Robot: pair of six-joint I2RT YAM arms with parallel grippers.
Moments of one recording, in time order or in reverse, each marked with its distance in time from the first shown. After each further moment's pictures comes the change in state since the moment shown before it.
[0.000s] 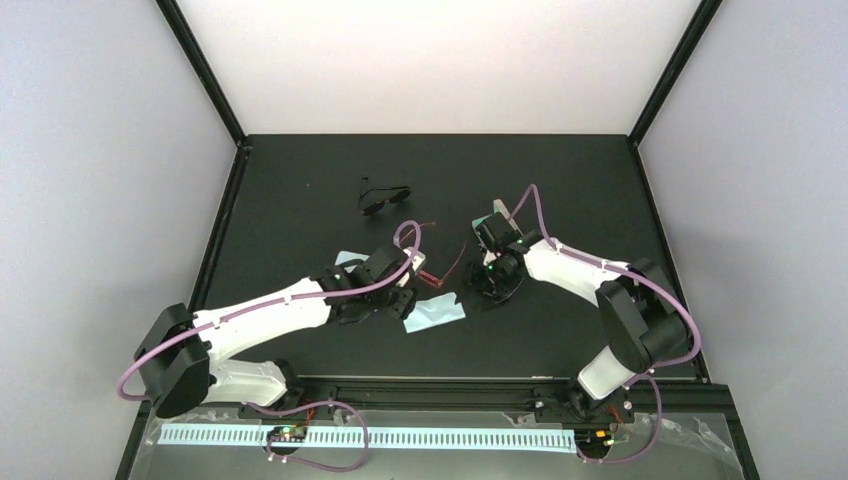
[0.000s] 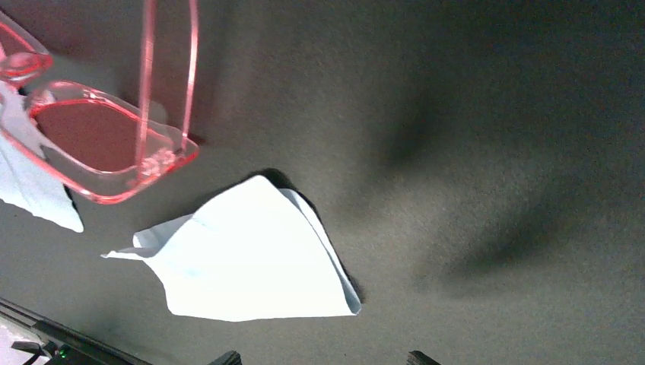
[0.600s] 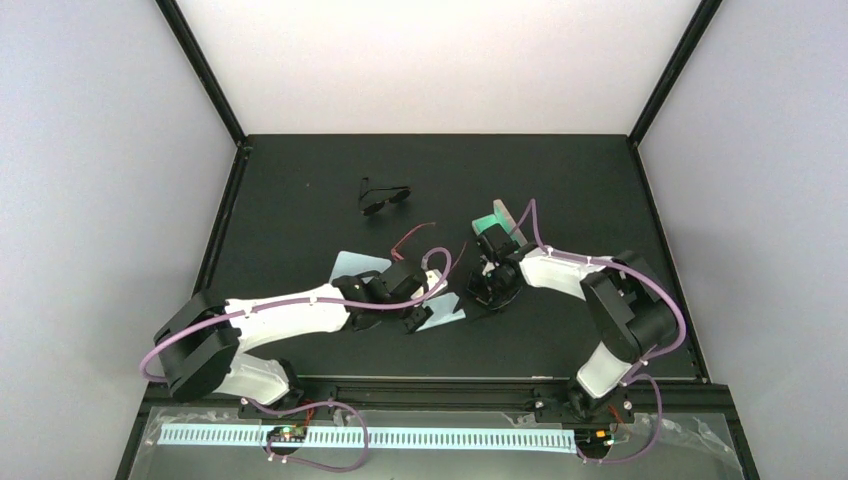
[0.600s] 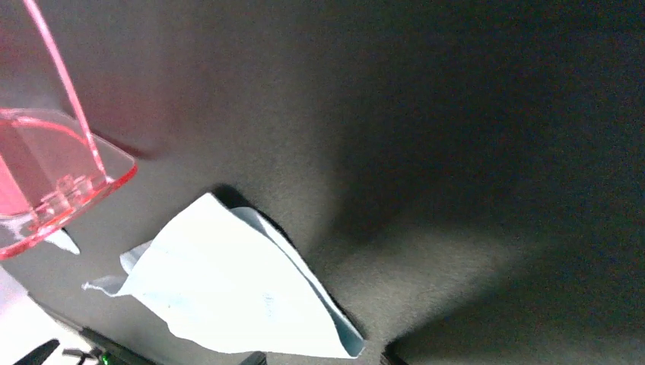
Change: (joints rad) left arm -0.072 0.117 -0.061 0.199 0.076 0.238; right arm 0.000 0.059 -0.108 0.146 -0.096 0.151
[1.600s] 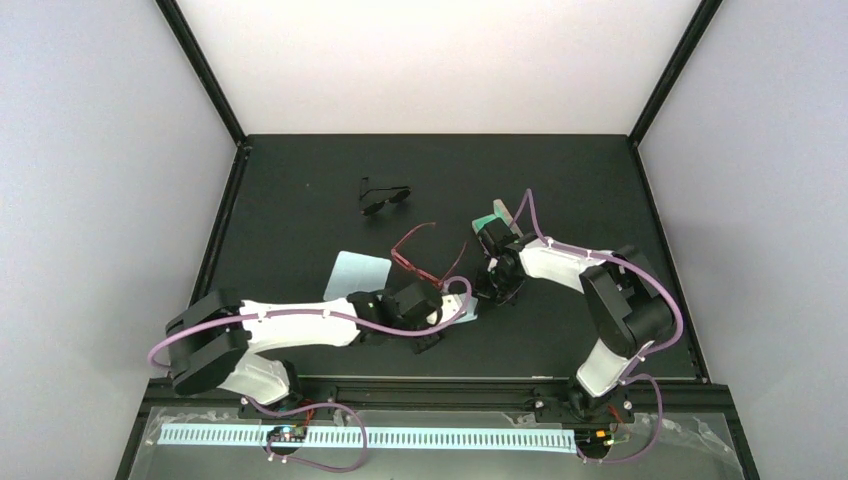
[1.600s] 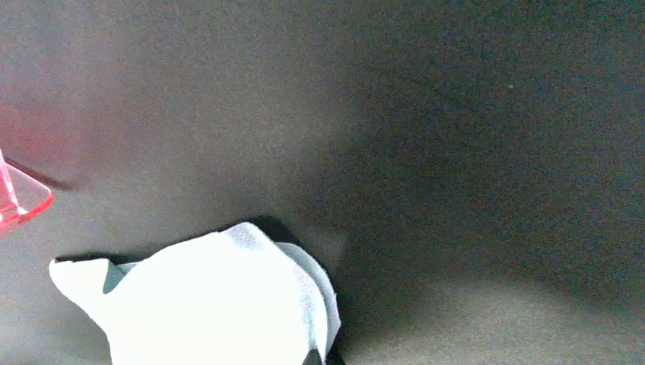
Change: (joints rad) left arm -0.145 0.028 -0.024 0.095 0.021 0.034; right arm -0.034 0.034 0.073 -0.142 0.134 -0.182
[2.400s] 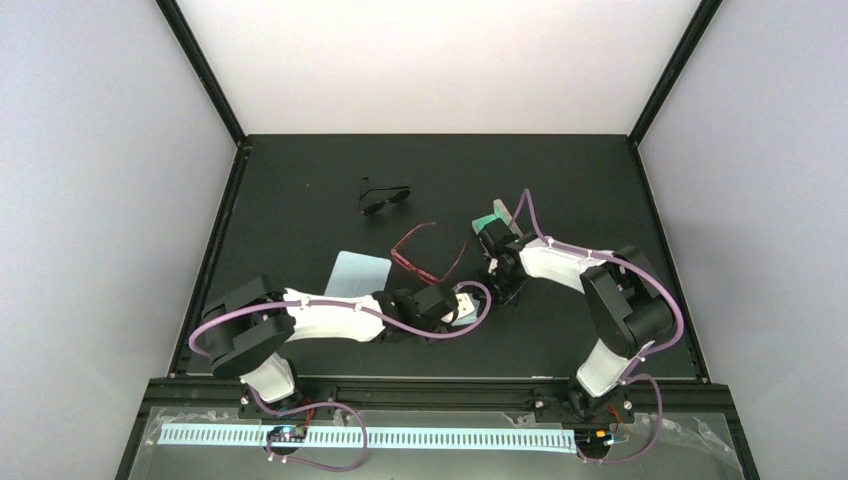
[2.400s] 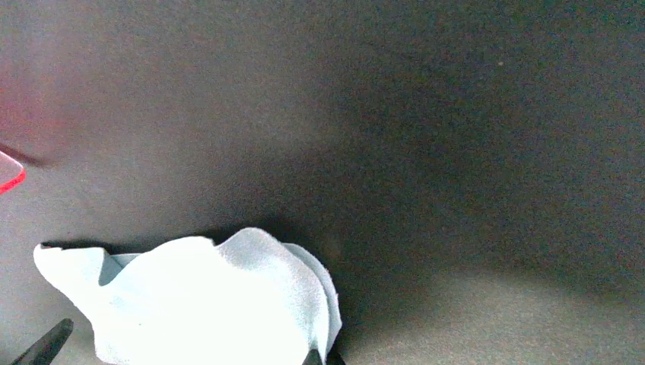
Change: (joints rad) left arm -0.005 0.208 0.055 0.087 -0.170 0.083; right arm 0.000 -0.003 0.003 -0.040 0.006 -0.056
